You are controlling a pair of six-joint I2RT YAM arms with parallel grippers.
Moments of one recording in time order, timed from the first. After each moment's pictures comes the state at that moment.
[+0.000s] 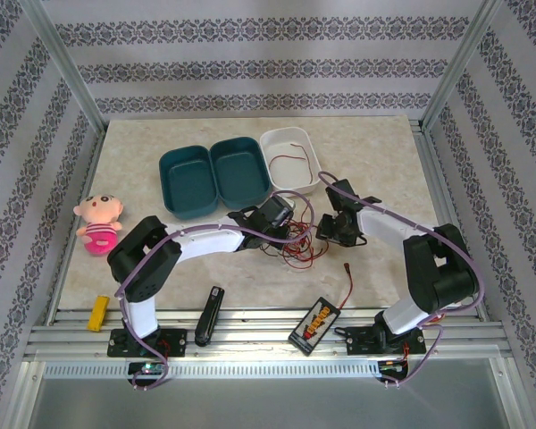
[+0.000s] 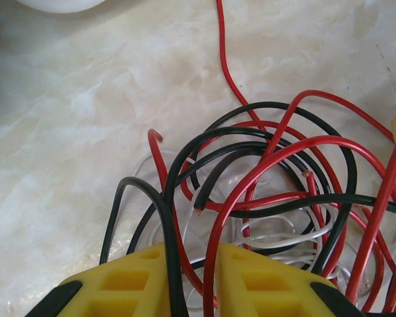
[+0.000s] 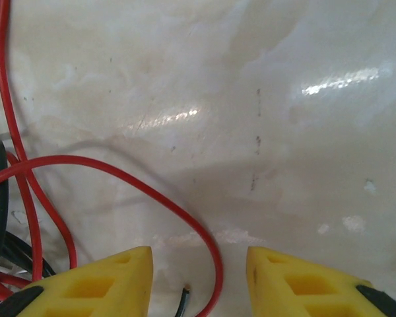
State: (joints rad) left arm -0.84 1.84 1.15 -0.24 -0.12 -0.36; right arm 0.35 1.57 0.87 -0.59 -0.10 0.63
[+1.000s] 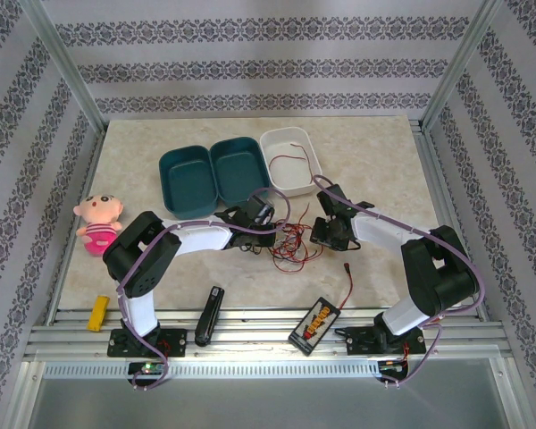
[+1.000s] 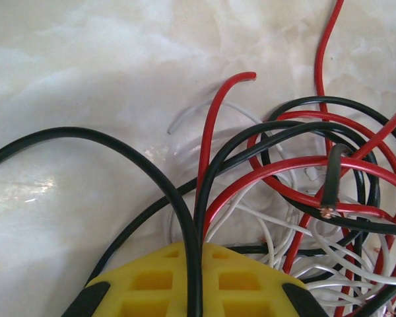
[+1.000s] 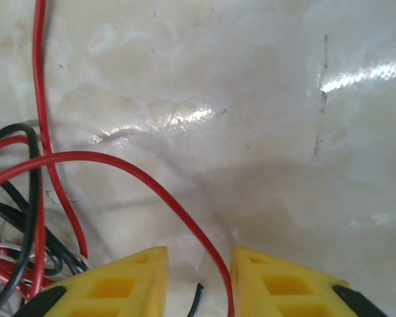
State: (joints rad) left arm -0.72 1.84 1.02 -0.14 0.08 -0.63; right arm 0.42 1.56 0.84 -0.54 -0.10 0.75
